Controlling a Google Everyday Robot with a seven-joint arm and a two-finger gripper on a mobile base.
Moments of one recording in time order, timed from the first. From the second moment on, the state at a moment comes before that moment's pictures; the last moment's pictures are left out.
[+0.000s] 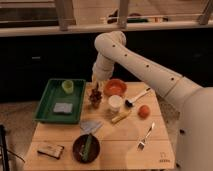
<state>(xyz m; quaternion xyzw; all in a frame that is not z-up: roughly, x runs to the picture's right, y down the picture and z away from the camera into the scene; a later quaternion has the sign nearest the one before) -0.031 -0.015 0.725 -0.25 -0.26 -0.37 0.85</state>
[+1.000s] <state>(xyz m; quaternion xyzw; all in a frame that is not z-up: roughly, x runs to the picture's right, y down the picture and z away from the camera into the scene) -0.003 -0.053 0.718 -0.24 -0.27 -0.40 0.84</state>
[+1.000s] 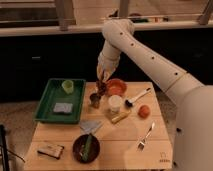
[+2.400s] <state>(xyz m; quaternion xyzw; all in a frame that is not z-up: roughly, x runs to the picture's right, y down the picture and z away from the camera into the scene) -0.061 -0.039 0.801 -0.27 -0.30 -0.43 0.81</state>
